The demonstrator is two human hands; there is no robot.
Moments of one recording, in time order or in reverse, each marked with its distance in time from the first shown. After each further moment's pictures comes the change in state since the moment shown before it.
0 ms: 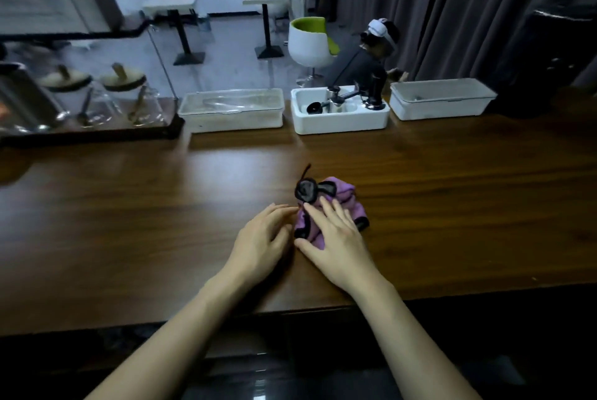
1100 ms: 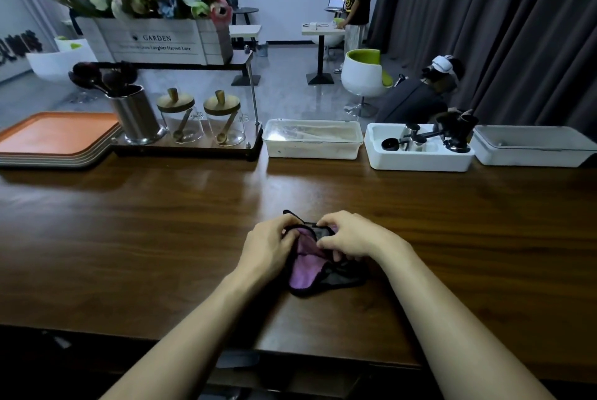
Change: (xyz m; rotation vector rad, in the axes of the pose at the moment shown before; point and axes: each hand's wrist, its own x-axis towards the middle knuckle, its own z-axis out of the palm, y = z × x) left_hand 0.011 -0.085 -0.102 0.031 0.109 -0.301; right_hand 0.110 -0.121 -0.007 0.043 -0.480 0.006
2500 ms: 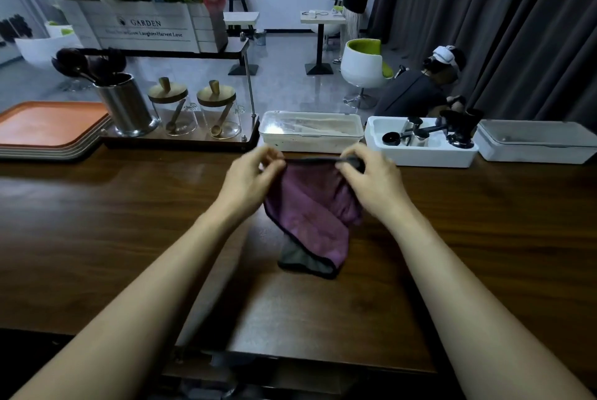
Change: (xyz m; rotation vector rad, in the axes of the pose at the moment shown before) left_hand 0.067 0.022 -0.064 -0.197 0.199 0.192; right_hand 0.014 0.001 -0.049 0.160 0.750 -0.207
